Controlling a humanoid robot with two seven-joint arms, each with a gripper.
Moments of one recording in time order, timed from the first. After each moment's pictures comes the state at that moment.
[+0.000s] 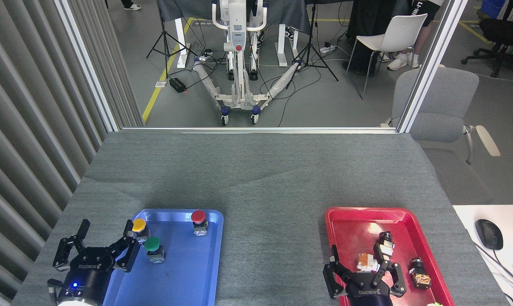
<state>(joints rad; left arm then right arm) 0.04 0.22 0.06 -1.61 -1.32 -0.04 0.14 0.19 0.13 0.00 -1.69 1.62 -0.04 -0.07</state>
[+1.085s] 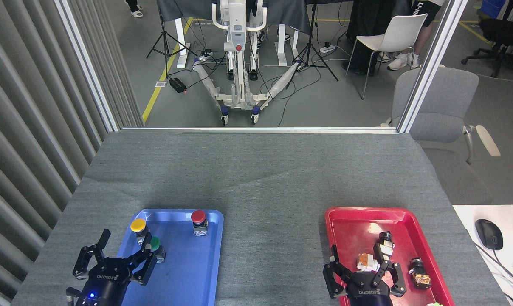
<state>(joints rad) 0.09 0.22 -0.02 -1.61 -1.31 -0.04 0.15 0.19 0.14 0.00 -1.69 1.62 -0.04 -0.07</state>
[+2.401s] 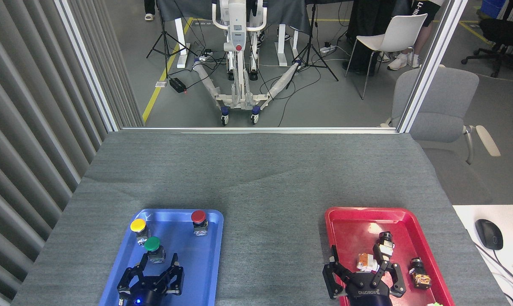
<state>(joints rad) -0.07 0.12 -0.18 -1.19 -1.32 0.13 0.17 0.19 0.14 0.00 -1.69 1.62 -0.04 -0.07</state>
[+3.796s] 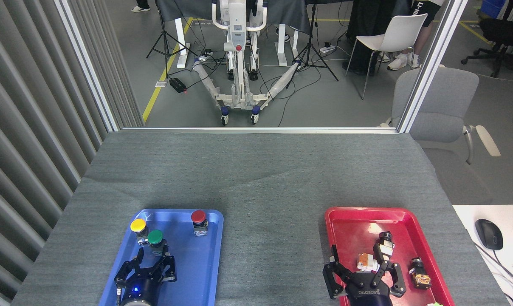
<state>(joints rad) -0.16 0.09 -0.13 -1.06 -1.31 0.16 0.17 0.19 0.13 0.00 -1.69 1.62 -0.04 -0.07</state>
